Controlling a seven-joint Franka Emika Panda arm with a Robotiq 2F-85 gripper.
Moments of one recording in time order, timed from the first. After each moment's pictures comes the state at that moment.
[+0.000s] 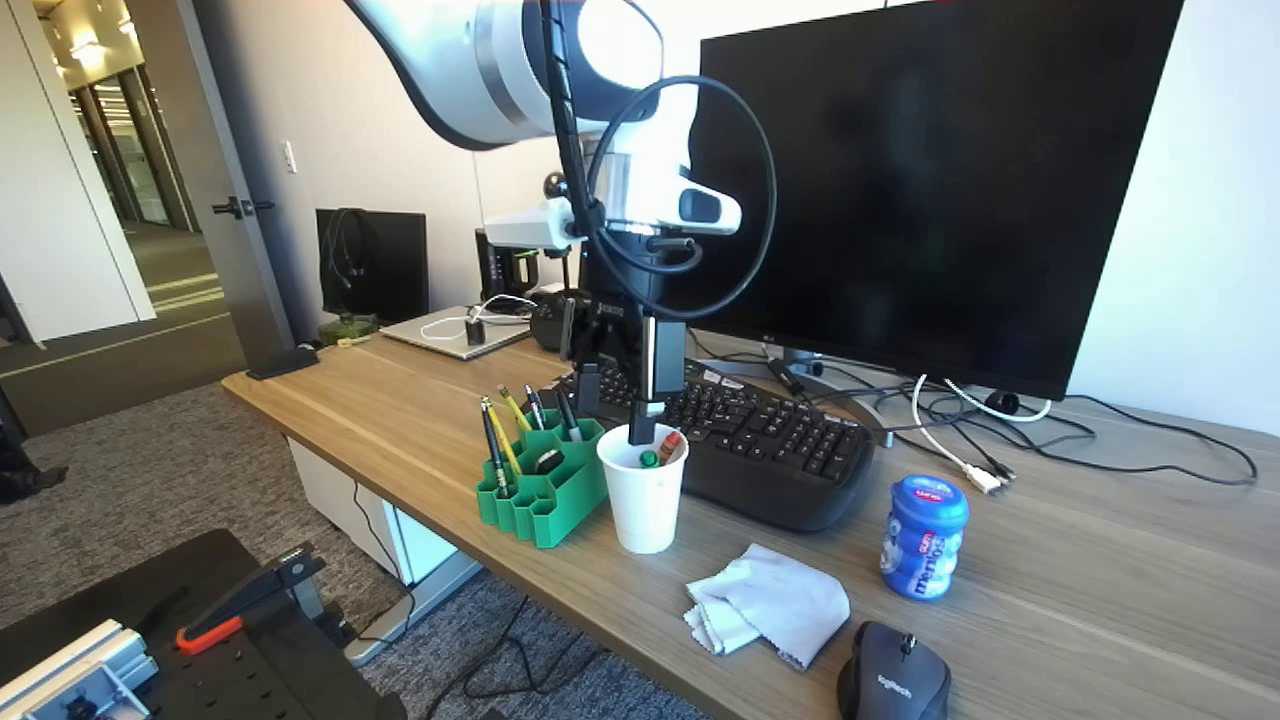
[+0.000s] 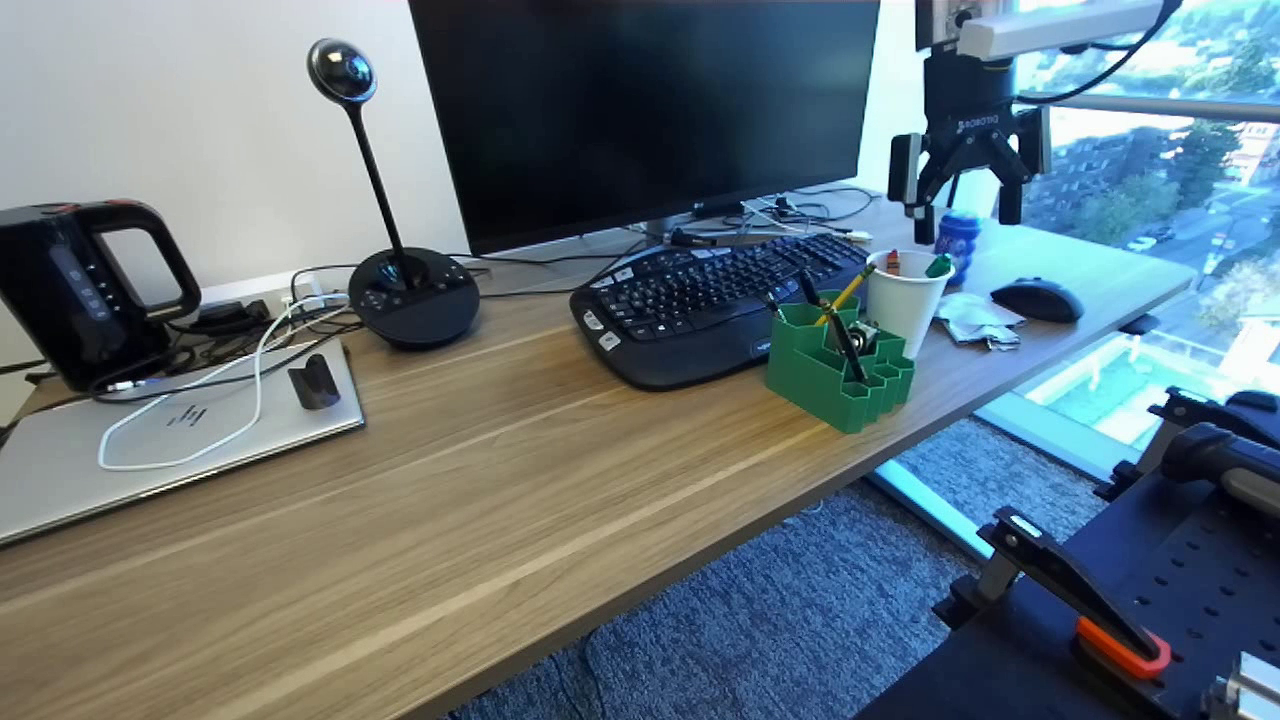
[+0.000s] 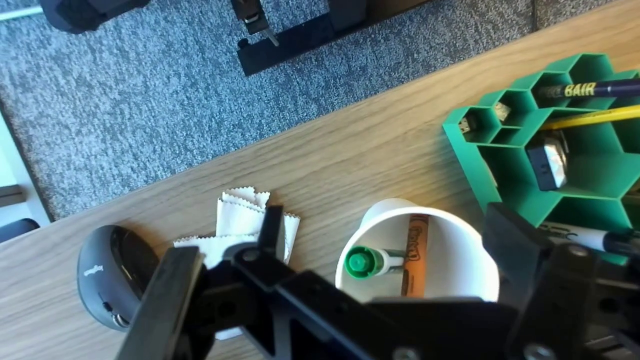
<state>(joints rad) 0.00 0.41 -0.08 -1.94 -0.06 2.12 0.27</state>
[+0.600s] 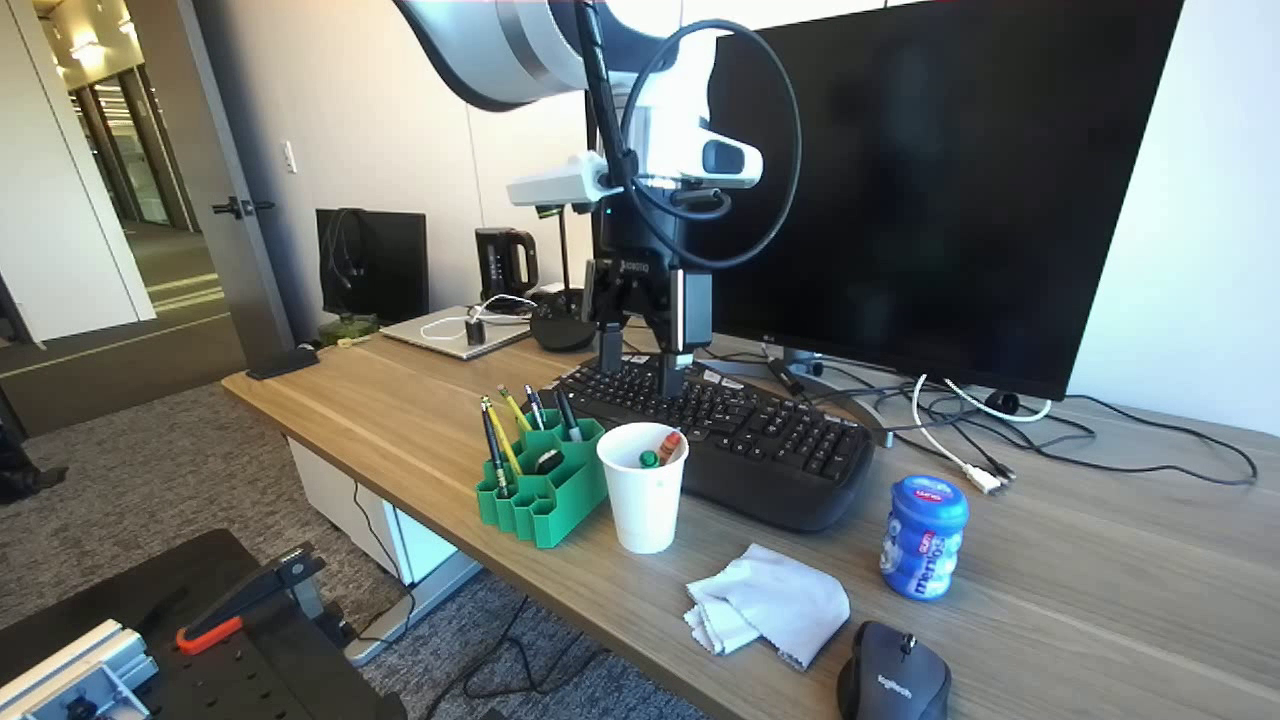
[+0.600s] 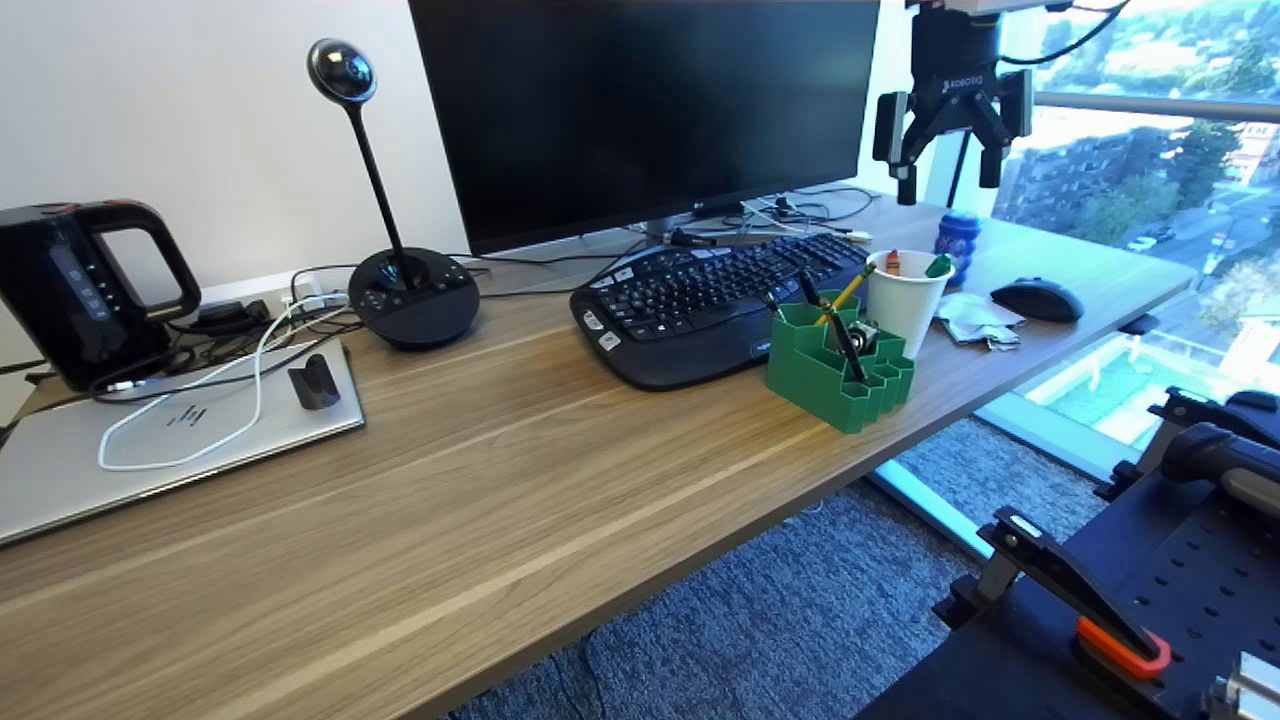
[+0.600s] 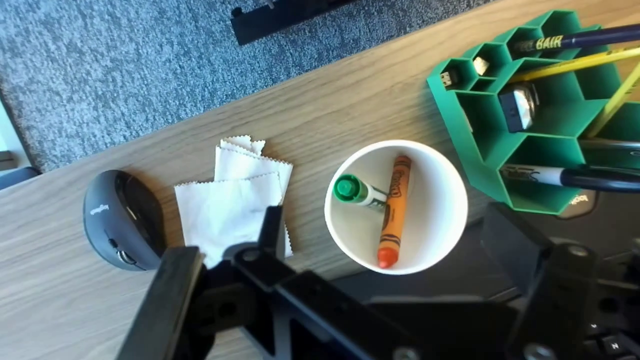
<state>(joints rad) -0.01 0.41 -0.08 -1.85 -0.05 2.09 0.23</state>
